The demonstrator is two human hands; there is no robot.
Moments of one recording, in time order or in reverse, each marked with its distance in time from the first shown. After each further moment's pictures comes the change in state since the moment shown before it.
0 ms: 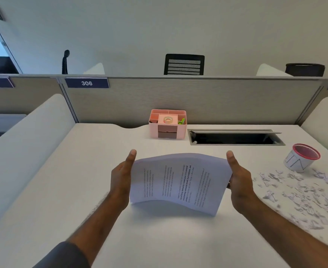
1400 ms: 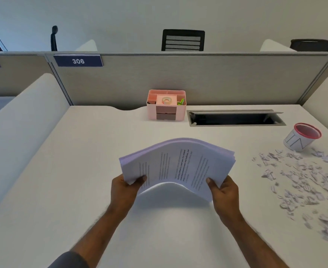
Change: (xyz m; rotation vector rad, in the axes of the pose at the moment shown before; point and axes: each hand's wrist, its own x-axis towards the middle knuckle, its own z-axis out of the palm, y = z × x) left_hand -0.020 -0.091 -0.028 0.115 -0.072 0.194; right_hand -0.049 0.098 0.004 -0.064 -0.009 -0.170
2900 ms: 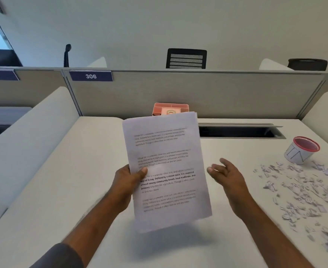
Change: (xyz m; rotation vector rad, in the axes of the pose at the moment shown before) left_hand 0.005 0.077 -0.013 -0.253 -0.205 -0.253; right_hand 0.026 -0.070 -0.007 0.024 -0.170 0.192
